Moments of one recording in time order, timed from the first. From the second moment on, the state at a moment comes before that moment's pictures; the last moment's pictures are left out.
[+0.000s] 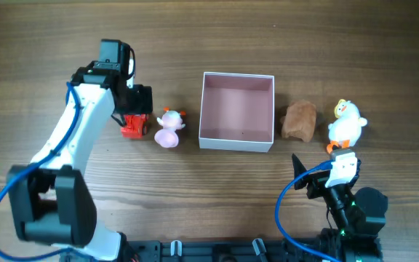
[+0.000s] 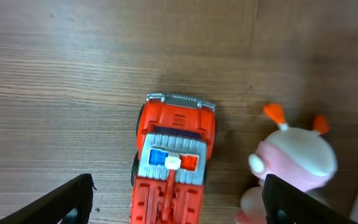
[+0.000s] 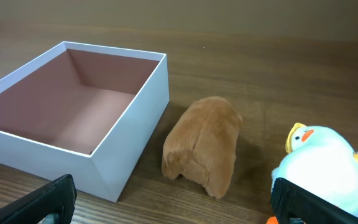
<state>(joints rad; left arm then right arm) -0.10 1.72 1.28 -0.88 -0.07 -0.14 -0.10 0.02 0.15 -0.46 -0.31 -0.09</state>
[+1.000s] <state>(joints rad) -0.10 1.91 1.28 -0.83 -0.07 -0.09 -0.10 0.02 0.15 -0.46 -0.31 -0.09</state>
